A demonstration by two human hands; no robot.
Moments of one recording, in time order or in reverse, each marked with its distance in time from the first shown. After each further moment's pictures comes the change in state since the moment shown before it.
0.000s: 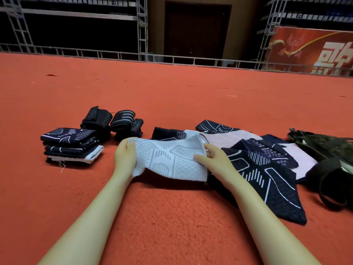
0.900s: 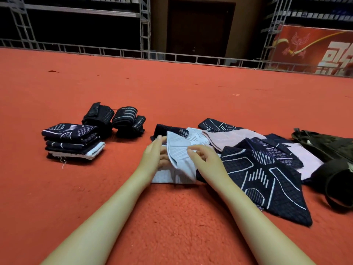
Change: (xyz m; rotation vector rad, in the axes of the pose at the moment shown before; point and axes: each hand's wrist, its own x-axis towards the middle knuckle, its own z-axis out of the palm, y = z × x) left_hand -0.044 0.027 0.034 -0.286 -0.493 -0.143; right_hand 0.007 0.013 0.033 -0.187 0.103 -0.104
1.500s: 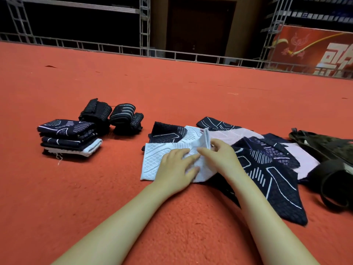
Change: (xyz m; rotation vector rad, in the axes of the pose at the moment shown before) left_hand -0.008 -0.044 0.032 1.247 -0.160 0.488; right_hand 0.007 -0.013 -0.036 -0.104 0.075 0.152
